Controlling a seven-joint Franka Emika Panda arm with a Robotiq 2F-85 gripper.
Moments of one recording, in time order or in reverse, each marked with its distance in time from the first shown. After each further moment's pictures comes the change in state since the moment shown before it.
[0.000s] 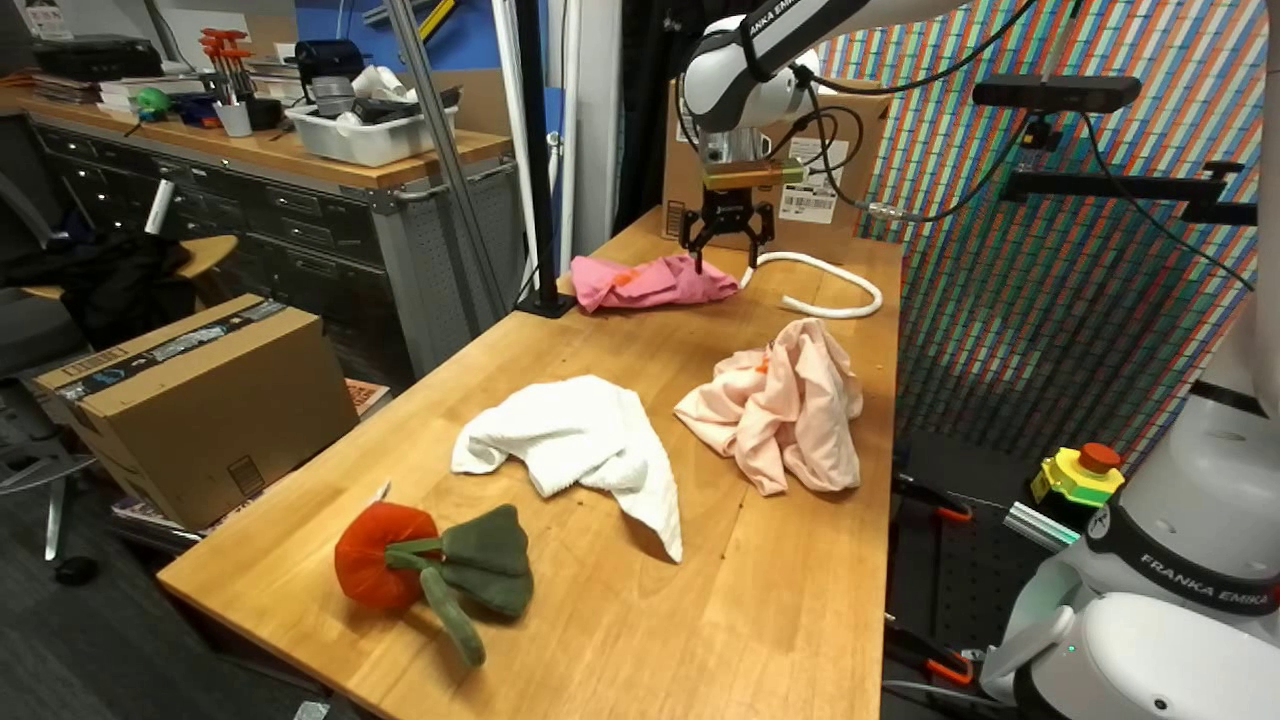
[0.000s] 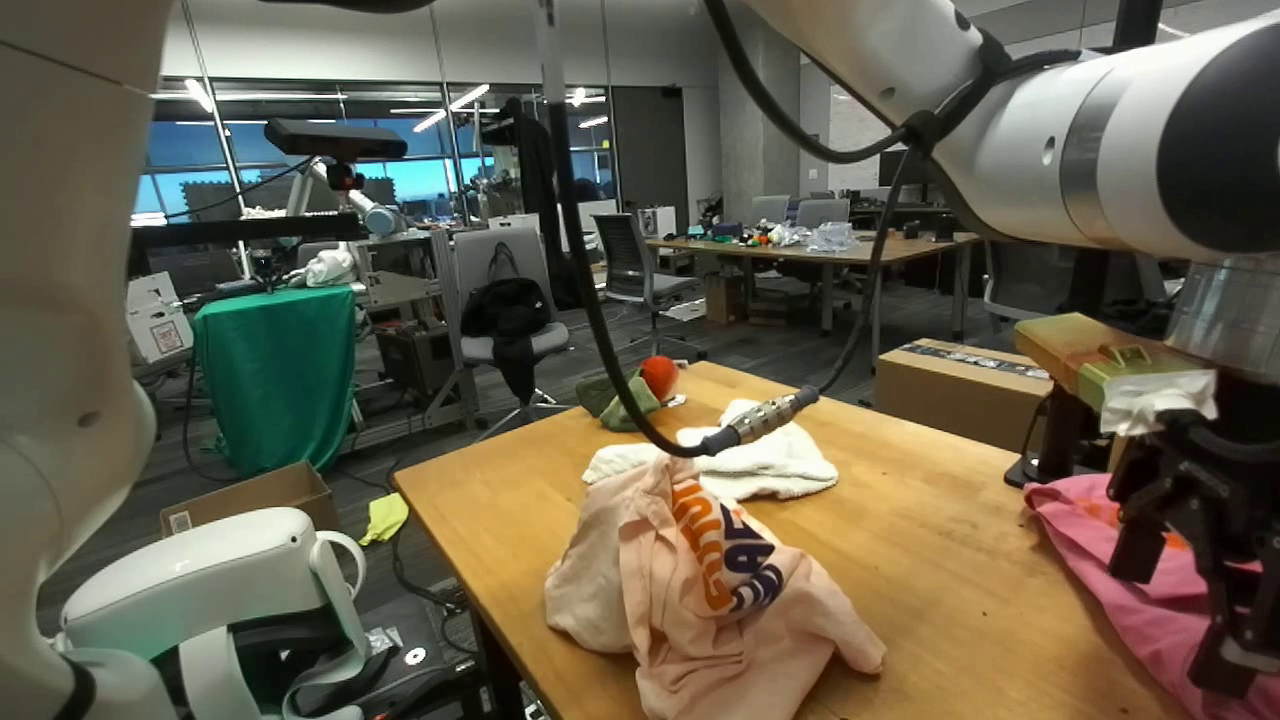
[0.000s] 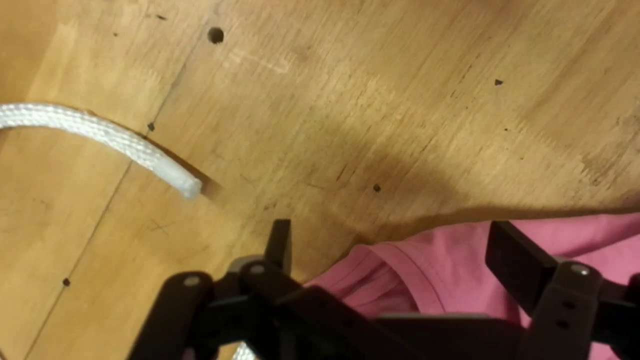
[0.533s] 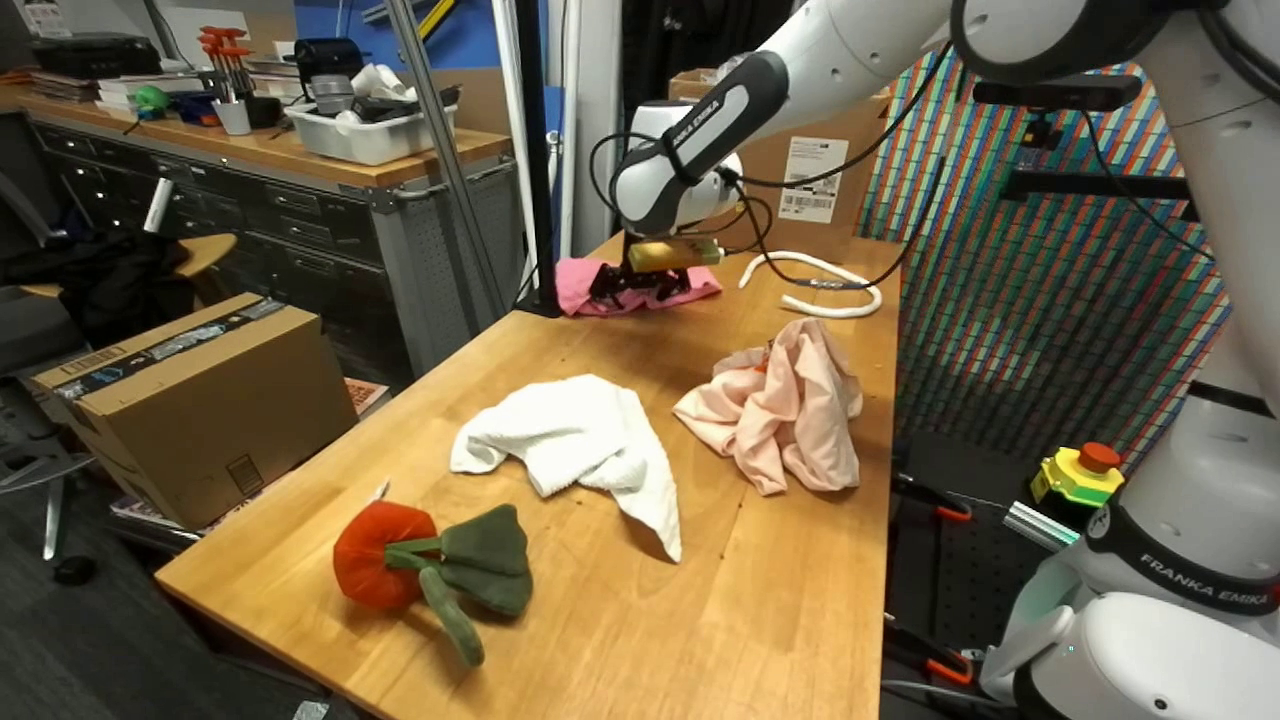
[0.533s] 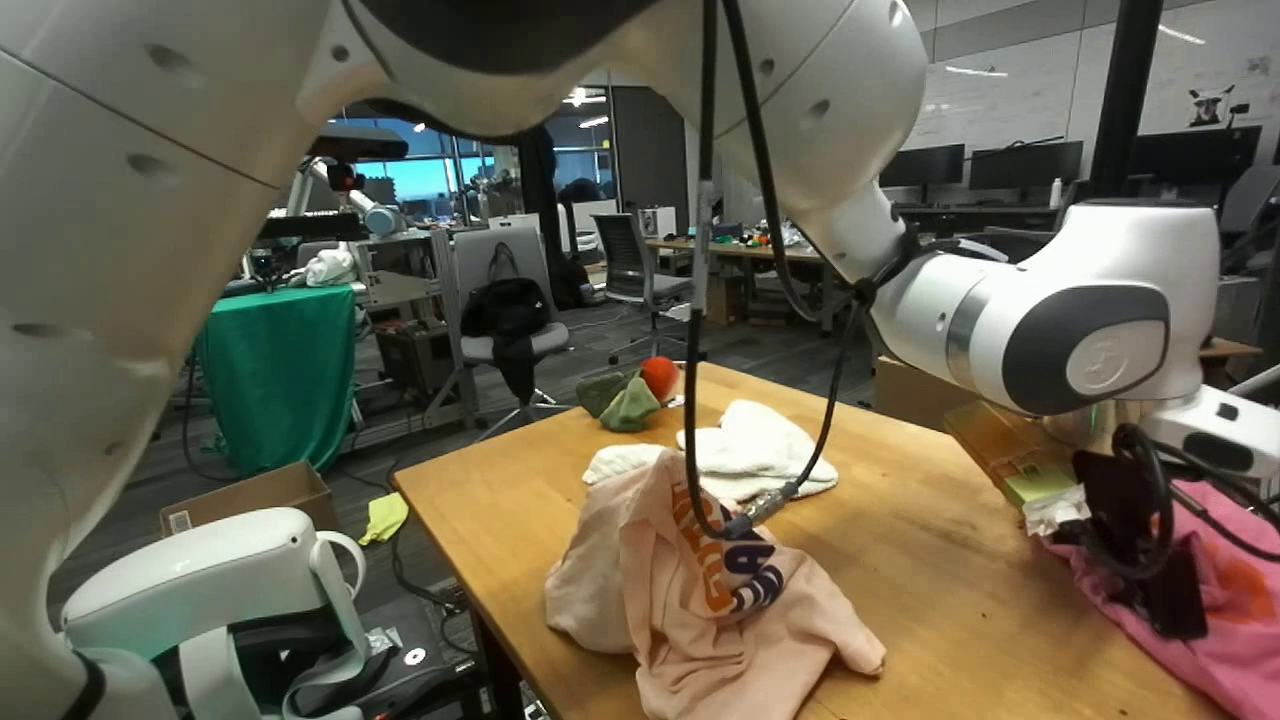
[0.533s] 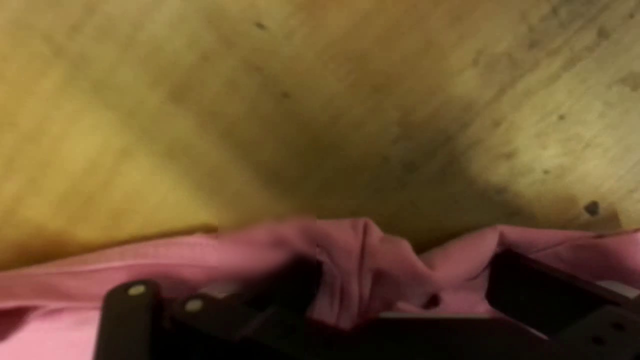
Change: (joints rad) arm 0.072 0.261 0.103 0.105 0.014 0.422 -0.061
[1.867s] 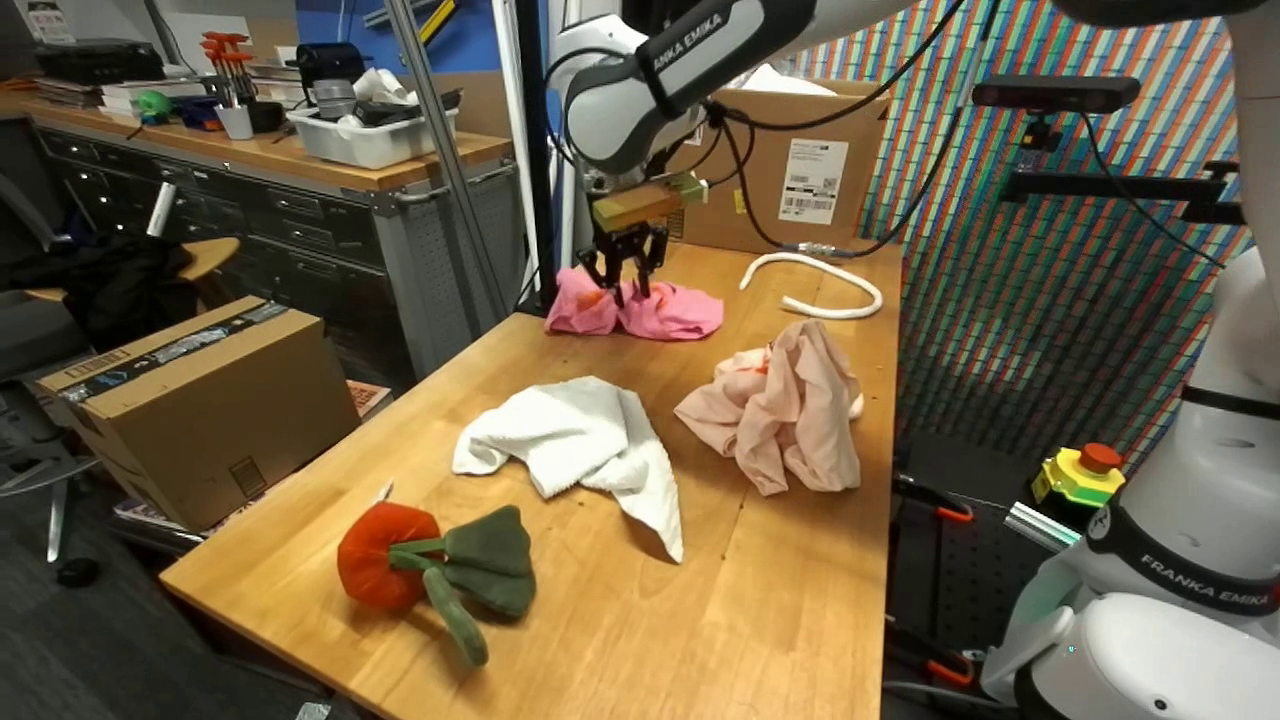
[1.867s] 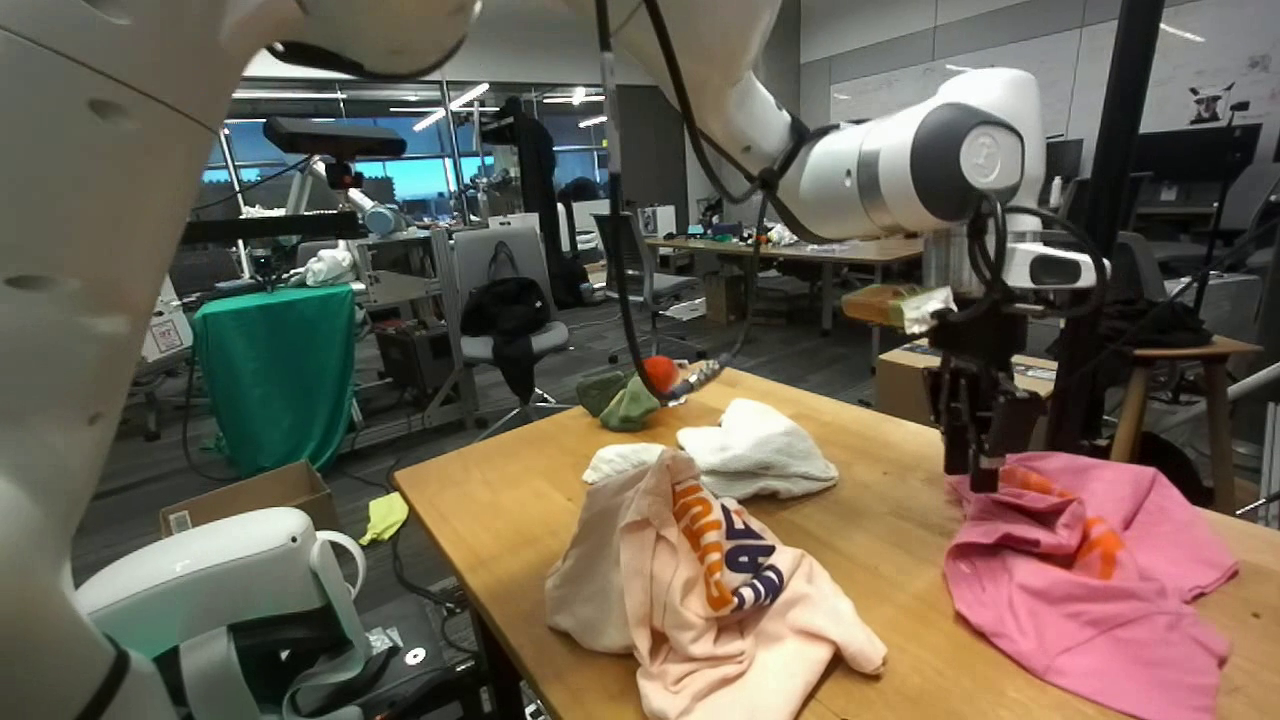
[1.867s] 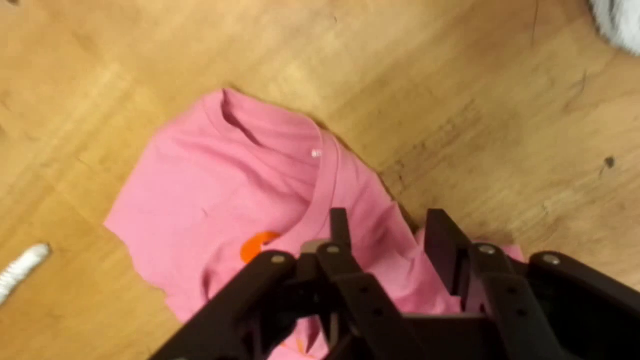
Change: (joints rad) arm 0.219 -0.182 -0.069 0.023 -0.171 -0.433 0.151
